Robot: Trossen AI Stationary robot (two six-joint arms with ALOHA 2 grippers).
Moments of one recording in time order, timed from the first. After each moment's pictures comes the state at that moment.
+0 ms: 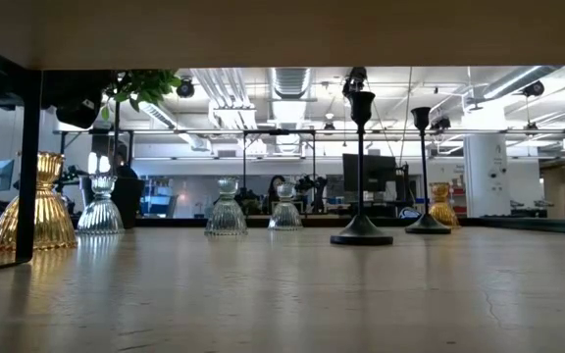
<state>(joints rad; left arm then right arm) -0.08 0.04 0.01 0.02 -0.04 -0.06 -0.03 0.92 1.50 -0.37 -0.09 0.00</state>
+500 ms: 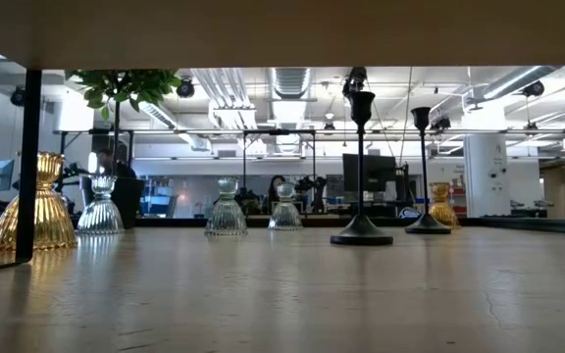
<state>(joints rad) -0.07 0.04 0.01 0.72 -0.05 -0.22 -0.03 0.95 1.55 -0.36 -0.07 0.01</state>
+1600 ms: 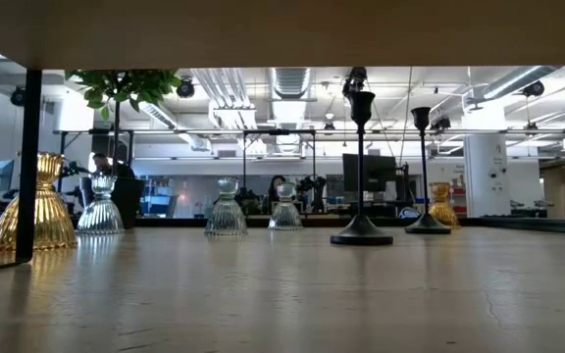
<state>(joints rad) -0.07 0.10 0.09 0.81 0.13 -0.47 -0.03 0.96 1.54 -0.37 -0.07 0.01</state>
